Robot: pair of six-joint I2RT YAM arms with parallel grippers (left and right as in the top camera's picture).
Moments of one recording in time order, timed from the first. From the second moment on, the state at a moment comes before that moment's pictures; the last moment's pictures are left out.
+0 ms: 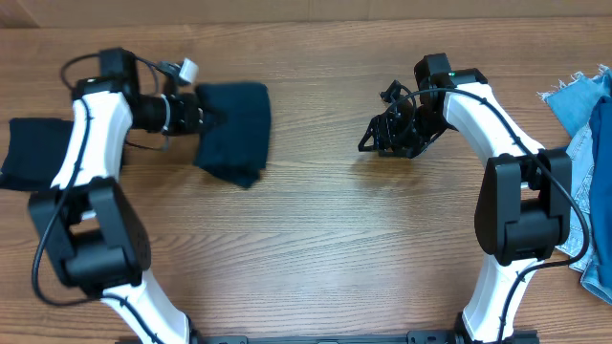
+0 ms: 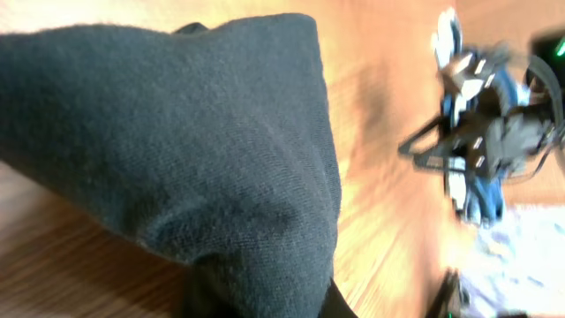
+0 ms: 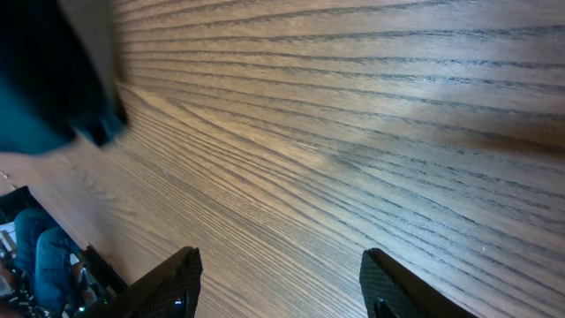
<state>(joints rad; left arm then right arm) 0.20 1.98 1.61 -0.96 0.88 0.18 0.12 2.10 1.60 -1.04 -0.63 0.02</state>
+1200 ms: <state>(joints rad) 0.74 1.97 1.61 -0.55 0.39 -0.51 0.12 2.10 1.60 -1.18 -0.63 0.02</state>
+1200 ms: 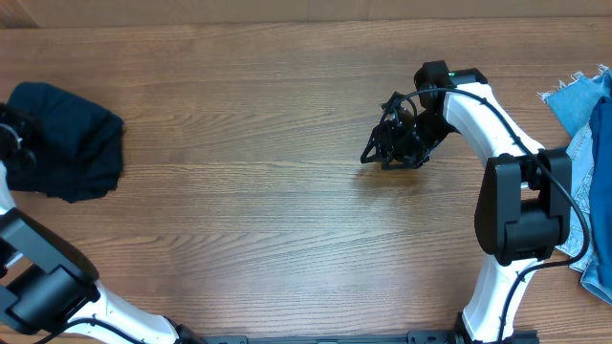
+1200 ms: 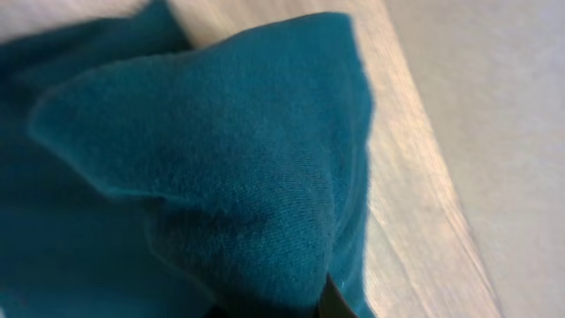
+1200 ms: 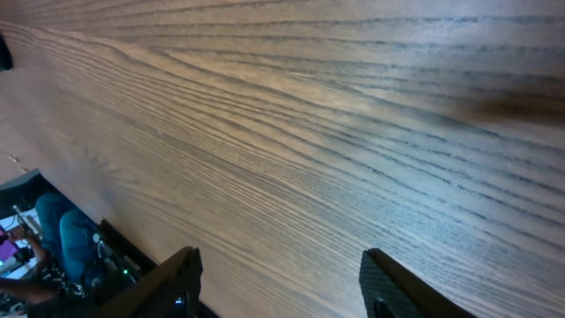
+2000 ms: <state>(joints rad) 0.96 1.82 1.61 -0.76 0.47 -0.23 0.12 2.08 1.60 -1.19 -0.63 0.02</state>
